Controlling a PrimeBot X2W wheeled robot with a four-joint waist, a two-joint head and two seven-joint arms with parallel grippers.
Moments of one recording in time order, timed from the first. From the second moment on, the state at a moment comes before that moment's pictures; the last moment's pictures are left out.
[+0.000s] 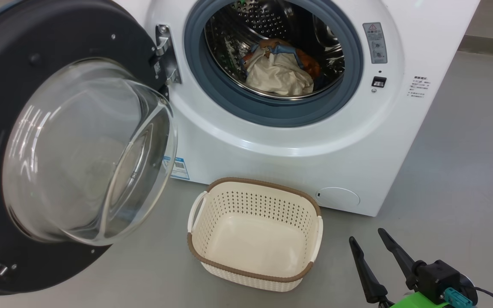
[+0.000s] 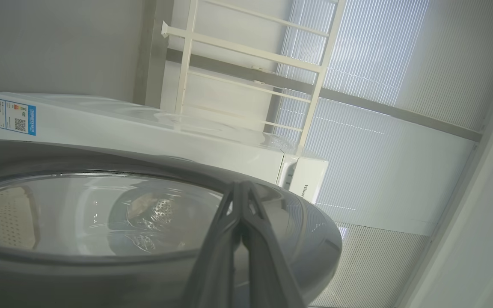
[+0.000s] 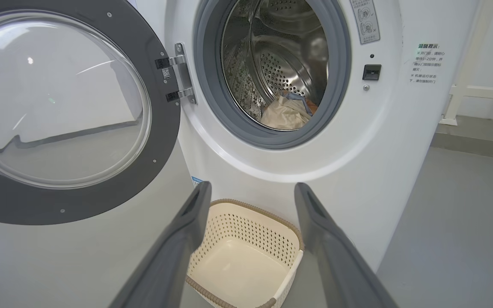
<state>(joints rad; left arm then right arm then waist) -0.72 0.45 0.77 1.09 -1.54 -0.09 0.86 0.01 -0.09 0.12 0.18 0.18 0.13 -0.26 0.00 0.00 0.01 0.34</state>
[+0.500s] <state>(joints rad) -0.61 0.34 0.68 0.86 -1.53 0.01 1.02 0.01 -0.07 0.11 0.18 0.18 0.13 -0.26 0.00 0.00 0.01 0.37</state>
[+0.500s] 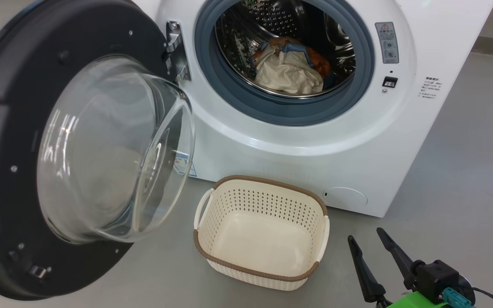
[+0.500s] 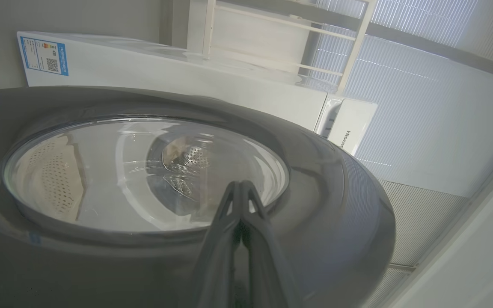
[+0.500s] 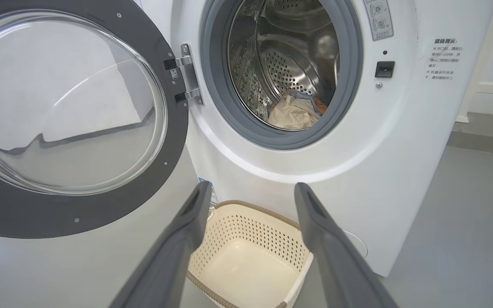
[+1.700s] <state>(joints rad) -0.22 0.04 0.43 -0.12 -1.61 0.37 1.18 0.01 -0.05 0.09 0.17 0.18 0.13 -0.26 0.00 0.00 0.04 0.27</state>
